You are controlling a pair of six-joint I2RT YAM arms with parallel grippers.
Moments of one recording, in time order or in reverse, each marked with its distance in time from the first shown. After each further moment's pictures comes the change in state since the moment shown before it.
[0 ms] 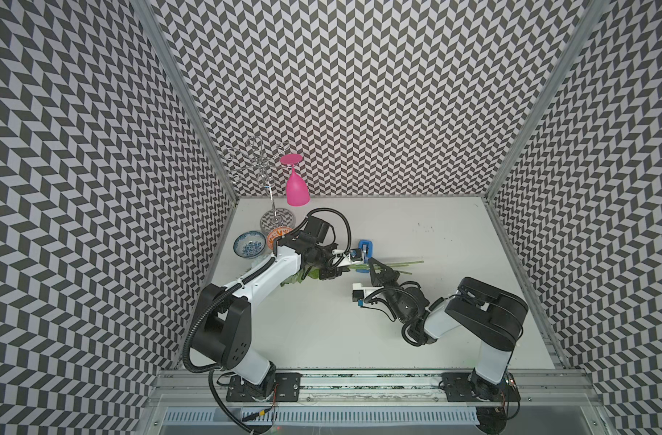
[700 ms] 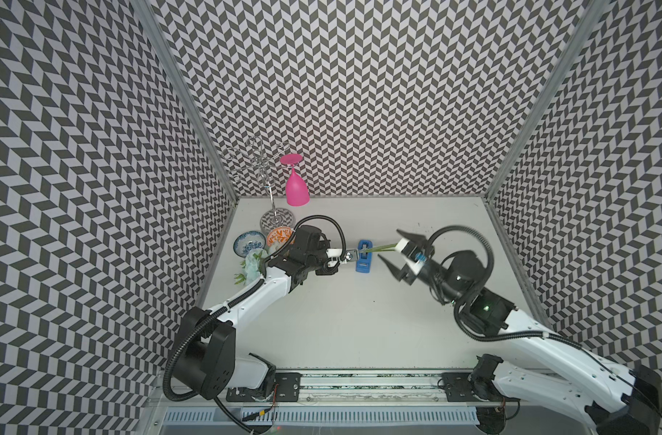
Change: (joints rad) left arm -0.037 -0.185 -0.277 0.490 -0.283 0.037; right arm -0.216 -0.850 0.420 -1.409 -0.462 1.237
